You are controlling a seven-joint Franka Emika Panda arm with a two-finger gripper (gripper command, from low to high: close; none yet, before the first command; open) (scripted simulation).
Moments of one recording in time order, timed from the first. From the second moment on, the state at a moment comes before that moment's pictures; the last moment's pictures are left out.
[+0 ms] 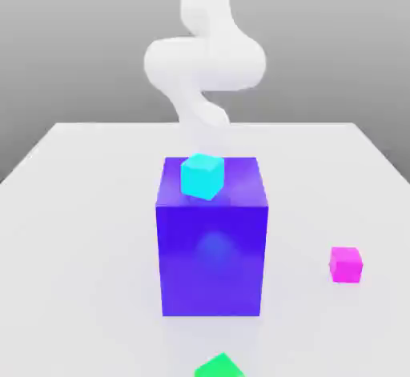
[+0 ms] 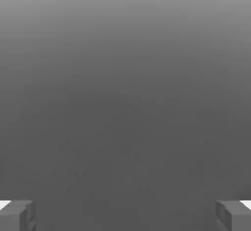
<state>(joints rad) 0.00 -0.72 0.07 -2.35 0.00 2.35 0.88</state>
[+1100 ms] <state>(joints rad) 0.45 0.33 0.20 -2.71 -0.53 3.02 2.02</state>
